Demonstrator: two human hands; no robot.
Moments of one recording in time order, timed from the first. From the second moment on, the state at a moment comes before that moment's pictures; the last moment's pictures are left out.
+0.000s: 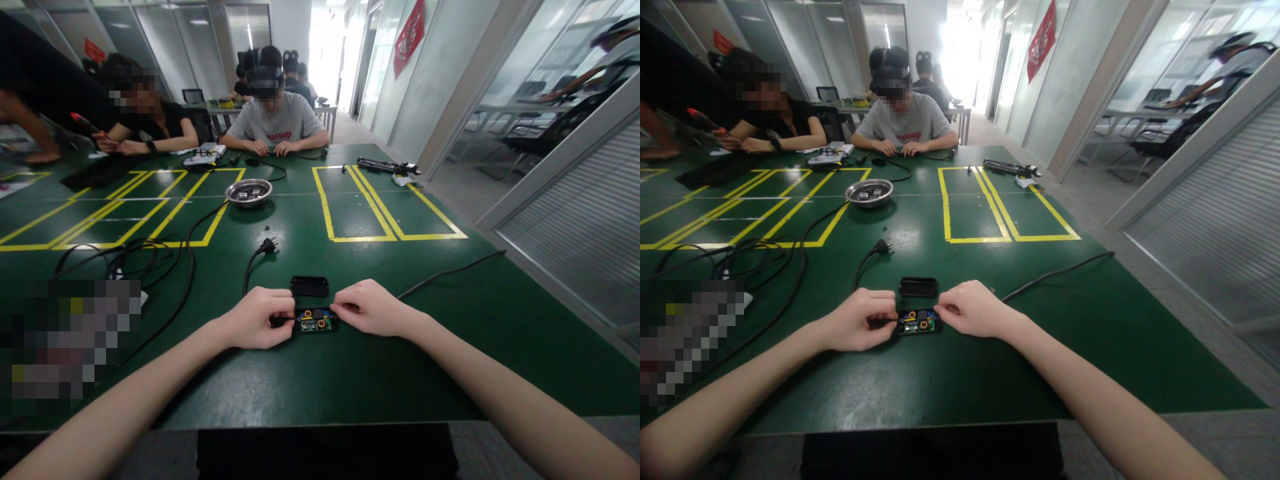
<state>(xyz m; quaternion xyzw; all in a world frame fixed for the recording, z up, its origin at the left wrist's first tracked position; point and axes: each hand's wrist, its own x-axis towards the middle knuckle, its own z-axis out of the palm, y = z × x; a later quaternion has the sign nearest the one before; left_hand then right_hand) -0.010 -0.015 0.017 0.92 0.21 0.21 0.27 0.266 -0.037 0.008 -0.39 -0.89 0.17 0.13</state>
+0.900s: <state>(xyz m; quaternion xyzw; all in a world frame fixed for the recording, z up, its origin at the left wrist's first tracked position) -0.014 -0.001 0.014 0.91 0.25 0.19 0.26 0.269 -0.024 -0.001 -0.41 -0.88 0.13 0.21</state>
